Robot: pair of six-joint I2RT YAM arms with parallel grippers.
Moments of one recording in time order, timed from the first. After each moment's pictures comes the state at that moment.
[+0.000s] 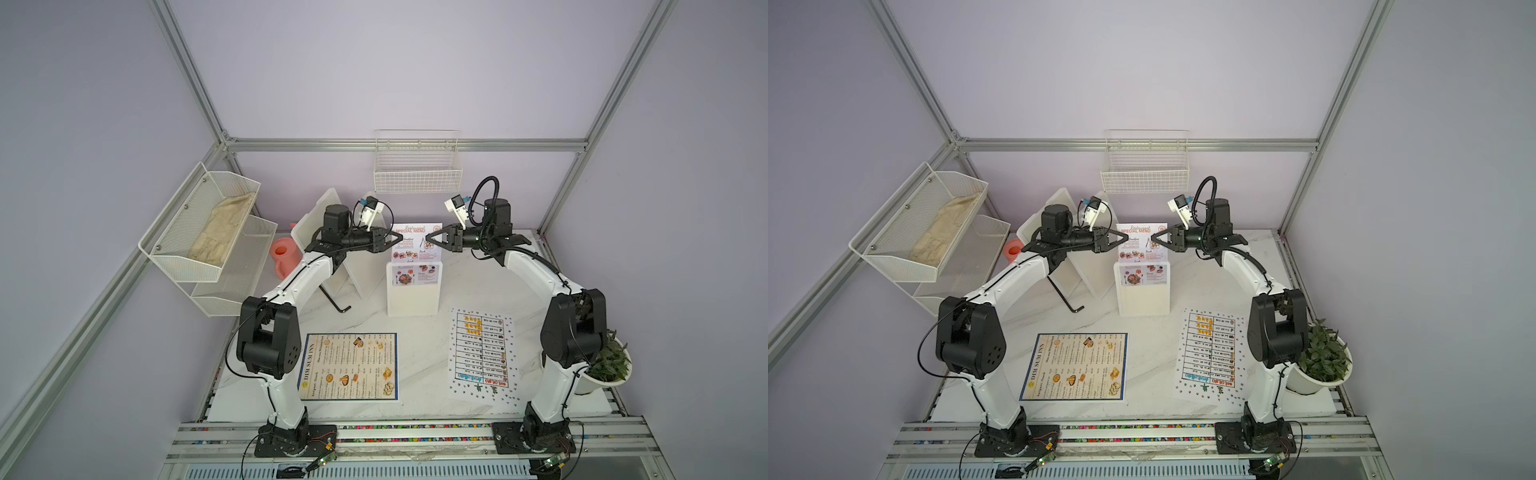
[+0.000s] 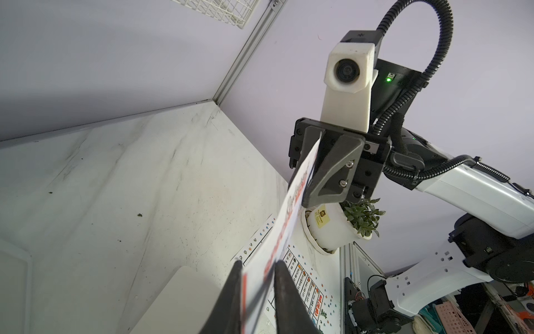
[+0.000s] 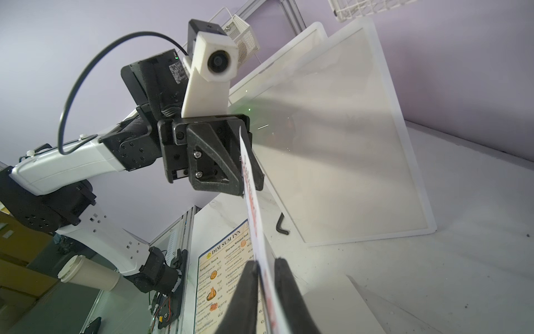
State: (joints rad) left arm -0.25 1.84 1.56 -0.04 0.96 -0.39; right arm 0.19 1.90 1.64 -0.12 -1.15 0.20
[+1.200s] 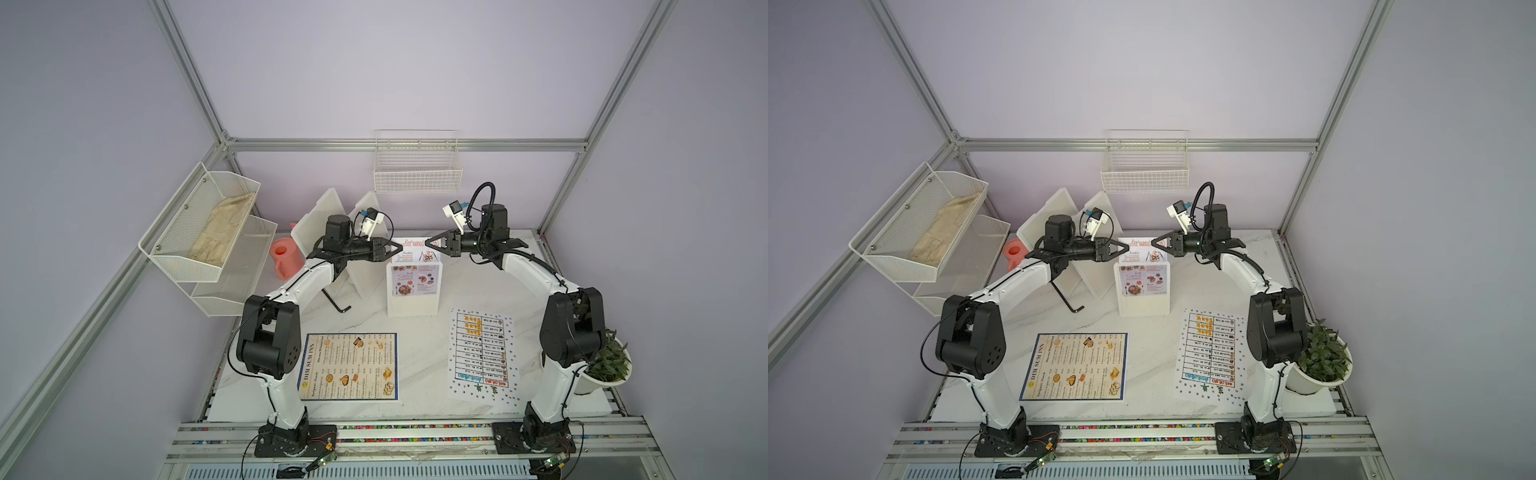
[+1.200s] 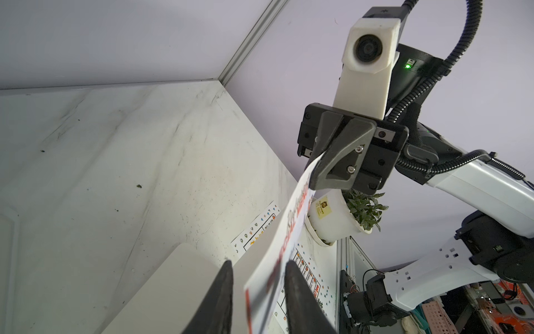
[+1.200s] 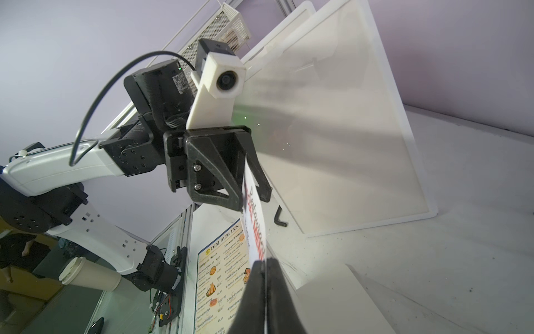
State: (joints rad) left arm -0.25 1.84 1.45 0.00 0.96 -0.42; right arm 0.19 1.90 1.58 -0.10 -1.14 0.20
